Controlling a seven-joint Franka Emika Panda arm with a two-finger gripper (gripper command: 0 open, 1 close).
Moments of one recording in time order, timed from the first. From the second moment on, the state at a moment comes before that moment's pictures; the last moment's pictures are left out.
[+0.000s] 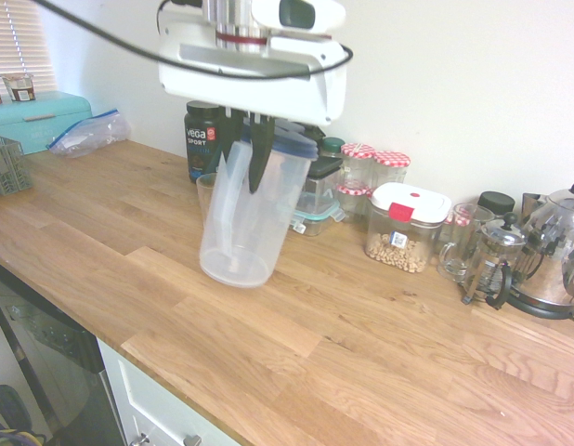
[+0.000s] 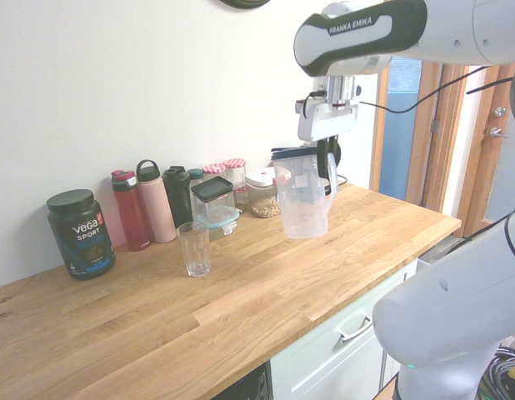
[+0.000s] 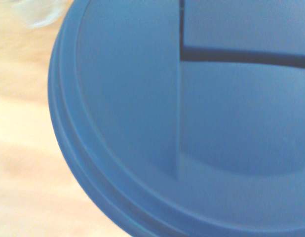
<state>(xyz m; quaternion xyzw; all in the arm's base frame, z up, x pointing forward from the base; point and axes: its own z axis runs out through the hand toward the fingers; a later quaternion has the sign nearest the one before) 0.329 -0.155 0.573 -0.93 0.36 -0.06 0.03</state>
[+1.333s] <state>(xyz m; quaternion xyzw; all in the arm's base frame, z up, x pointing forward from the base) 0.342 -0.188 0.464 -0.83 0.53 -0.17 -0.02</state>
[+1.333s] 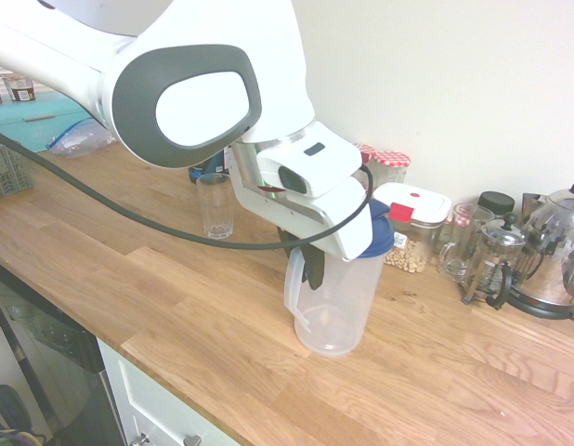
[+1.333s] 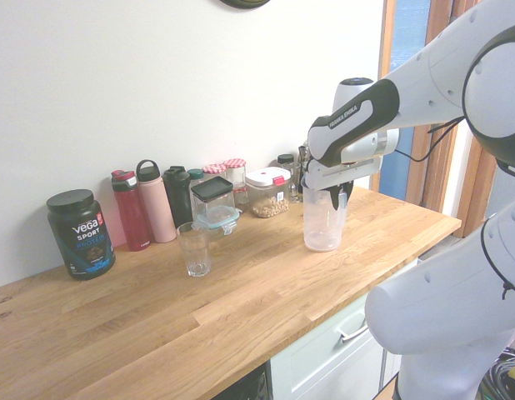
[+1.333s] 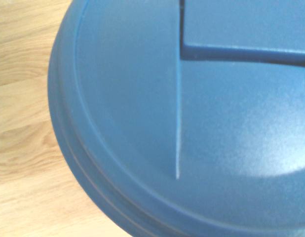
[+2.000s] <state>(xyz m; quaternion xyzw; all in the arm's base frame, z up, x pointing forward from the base) 0.342 -0.187 0.458 -0.83 0.53 -0.15 -0.02</state>
